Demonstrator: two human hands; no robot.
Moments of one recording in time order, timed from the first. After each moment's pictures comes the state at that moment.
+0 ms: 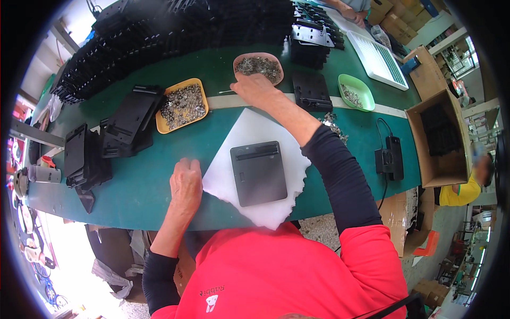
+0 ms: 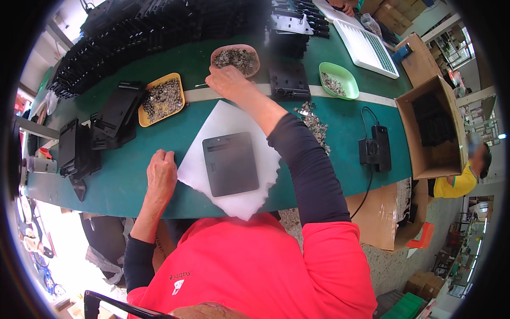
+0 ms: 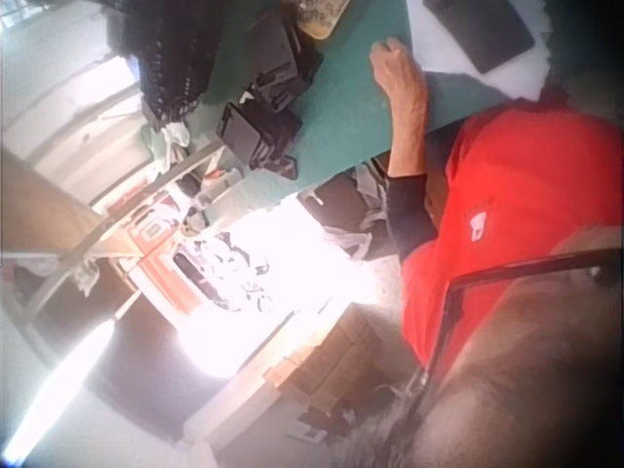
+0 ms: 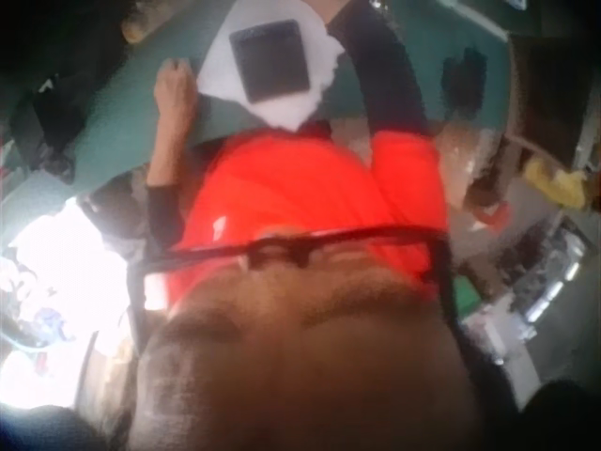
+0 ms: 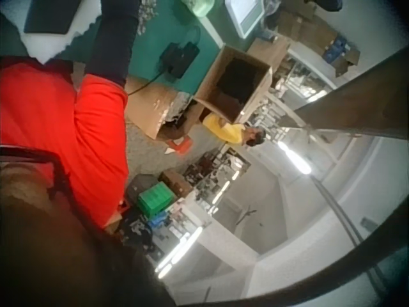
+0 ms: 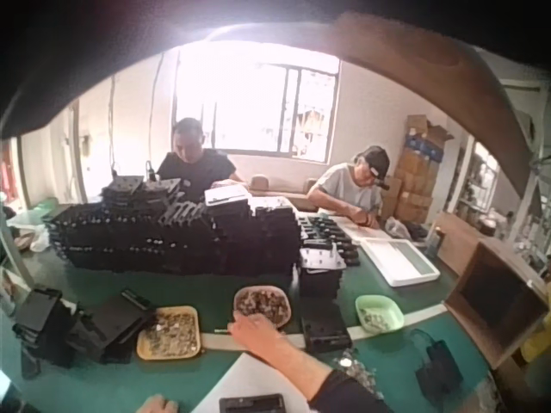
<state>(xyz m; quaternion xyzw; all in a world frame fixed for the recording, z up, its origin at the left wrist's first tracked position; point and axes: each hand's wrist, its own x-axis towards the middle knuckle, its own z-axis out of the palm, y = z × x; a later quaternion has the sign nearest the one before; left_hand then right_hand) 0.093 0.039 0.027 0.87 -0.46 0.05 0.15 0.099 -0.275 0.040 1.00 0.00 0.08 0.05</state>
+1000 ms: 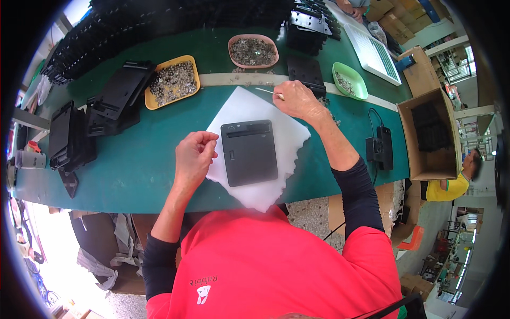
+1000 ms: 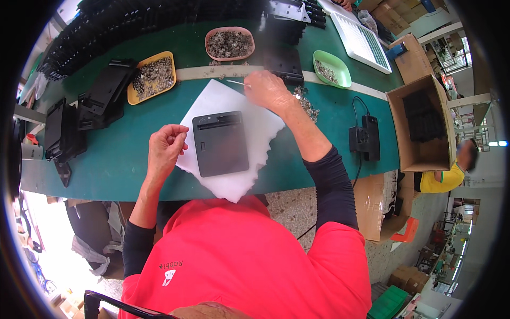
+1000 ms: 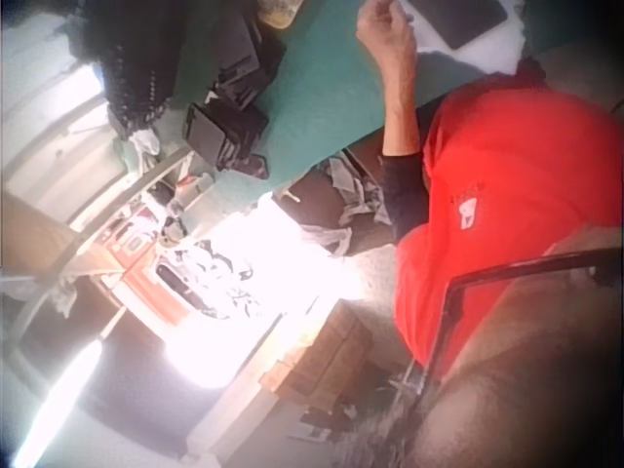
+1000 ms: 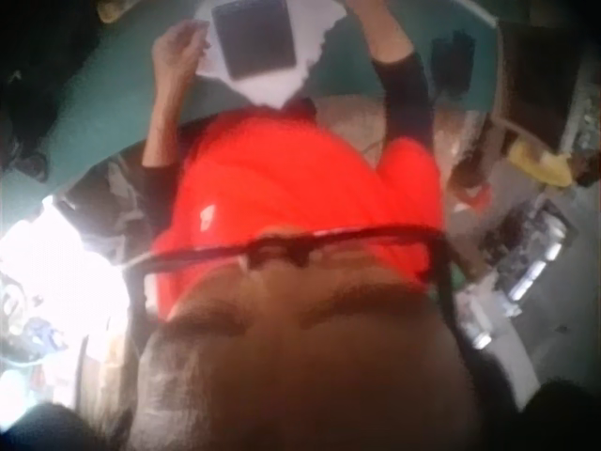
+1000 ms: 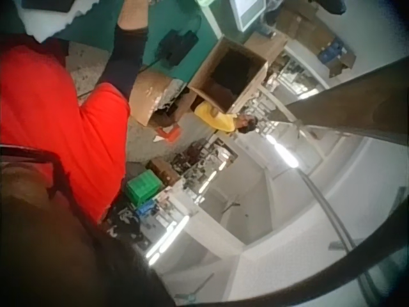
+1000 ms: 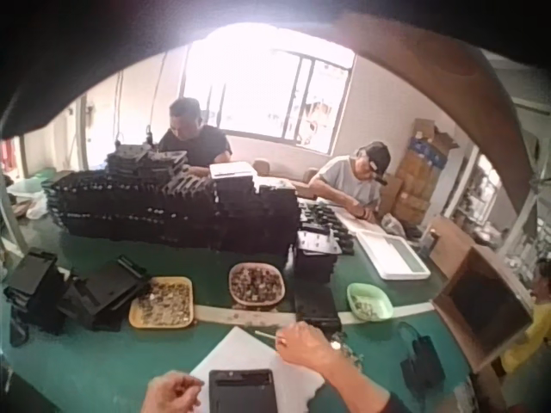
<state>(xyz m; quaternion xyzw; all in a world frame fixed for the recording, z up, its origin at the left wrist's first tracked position) 0.064 0.009 0.038 0.74 -0.26 -0.28 0.56 -0.029 -0.277 0.059 0.98 -0.17 0.06 -0.13</state>
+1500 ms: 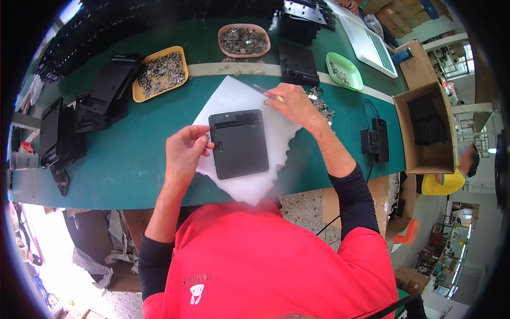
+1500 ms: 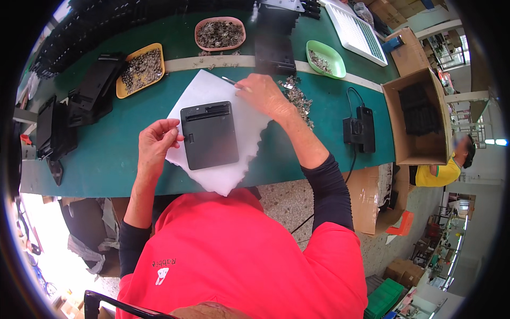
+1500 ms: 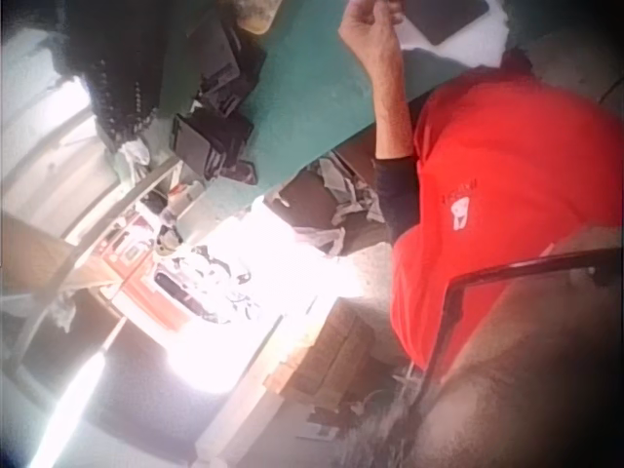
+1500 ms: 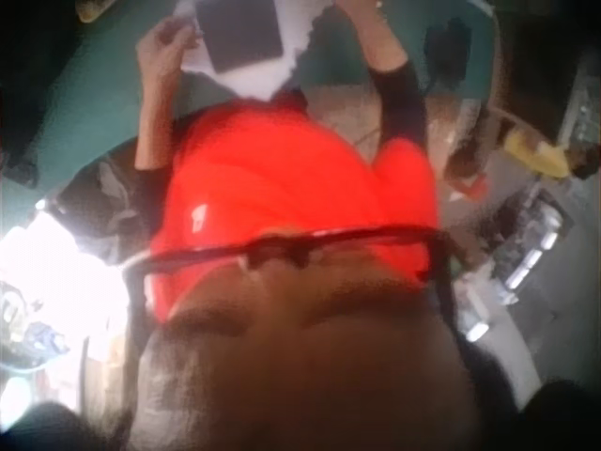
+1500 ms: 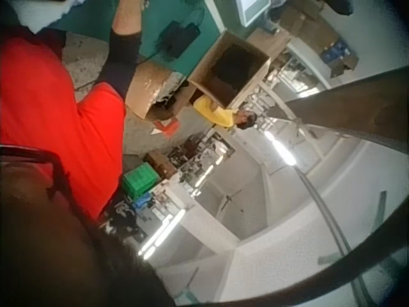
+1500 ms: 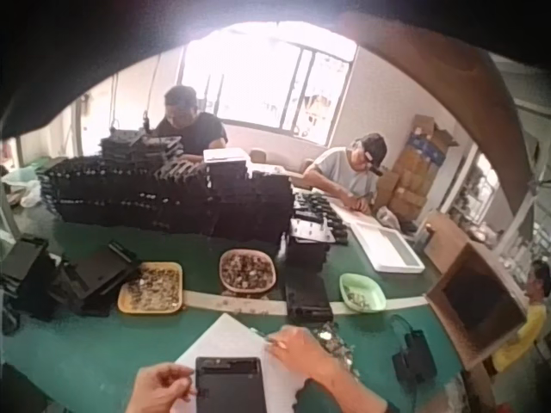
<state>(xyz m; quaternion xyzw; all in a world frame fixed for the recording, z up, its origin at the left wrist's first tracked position) 0.051 0.008 0.038 0.68 -0.19 -0.33 0.63 -0.066 -0.274 0.039 0.96 -0.11 0.12 -0.22</state>
